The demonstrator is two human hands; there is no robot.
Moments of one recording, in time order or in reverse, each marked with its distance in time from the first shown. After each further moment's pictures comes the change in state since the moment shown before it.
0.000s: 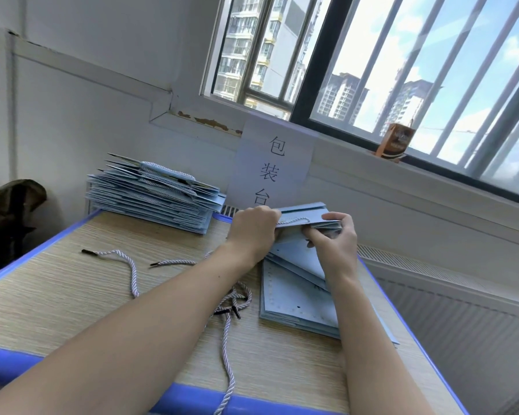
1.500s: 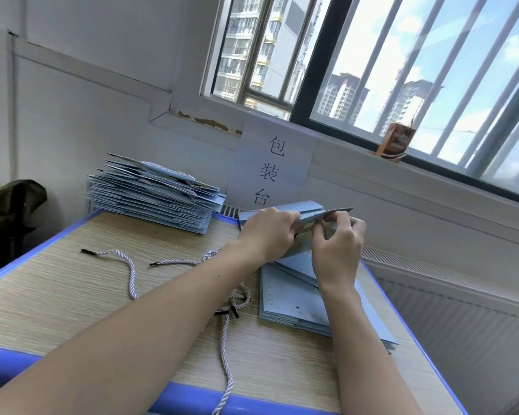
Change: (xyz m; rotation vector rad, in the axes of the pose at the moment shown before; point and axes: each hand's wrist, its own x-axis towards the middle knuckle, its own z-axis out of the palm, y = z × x) left_hand 0.003 0.017 -0.003 -0.241 -0.101 0.041; right_hand 0.000 0.008 0.007 -0.578 0.272 -0.319
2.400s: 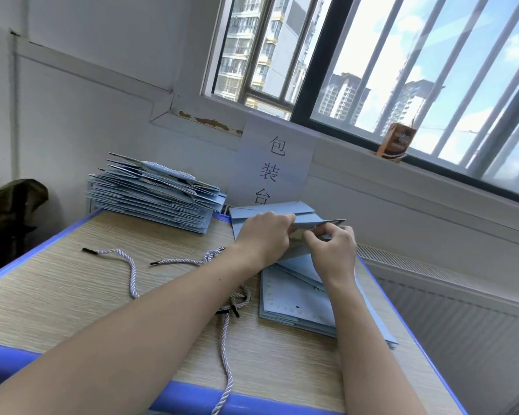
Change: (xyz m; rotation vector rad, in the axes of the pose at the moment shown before) left_hand -0.007 0.000 0.000 0.106 0.008 -0.030; right_hand 0.003 -0.002 -0.008 0.134 -0.248 0.165
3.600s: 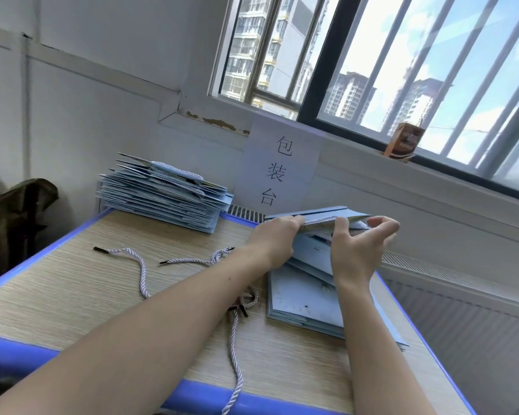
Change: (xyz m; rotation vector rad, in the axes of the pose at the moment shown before) left_hand 0.005 -0.009 0.018 -0.129 -0.108 0.045; right_hand -0.011 -0.021 -0.008 0.177 0.380 0.056
